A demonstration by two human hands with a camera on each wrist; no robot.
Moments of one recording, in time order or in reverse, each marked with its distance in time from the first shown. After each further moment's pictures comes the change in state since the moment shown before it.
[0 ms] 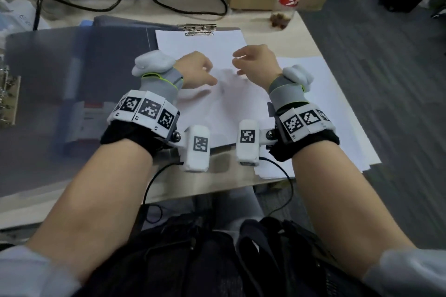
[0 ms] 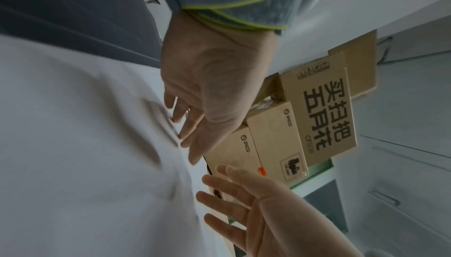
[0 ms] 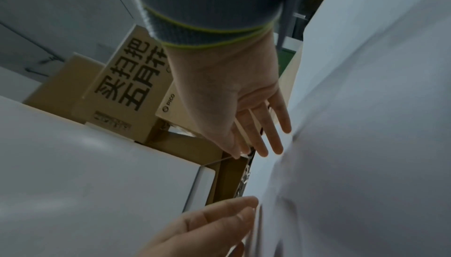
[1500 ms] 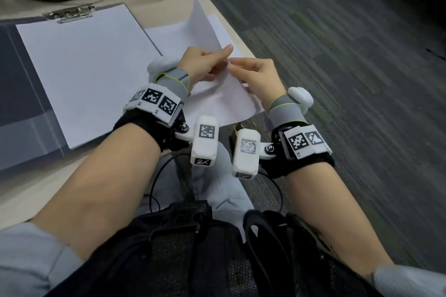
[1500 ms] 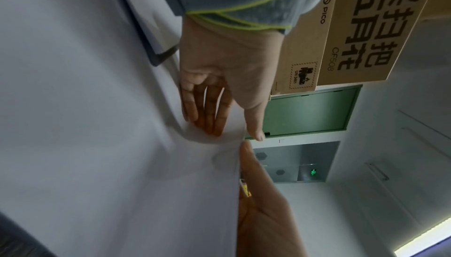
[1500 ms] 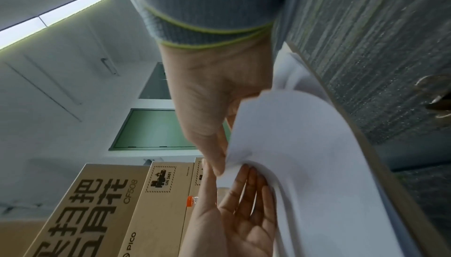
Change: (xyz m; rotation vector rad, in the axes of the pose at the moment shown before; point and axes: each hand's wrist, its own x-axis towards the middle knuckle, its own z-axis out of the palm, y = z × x) left_hand -0.005 0.161 0.148 -0.755 -0.148 0.120; right_hand -0.137 0.147 -0.110 0.506 0.288 0.144
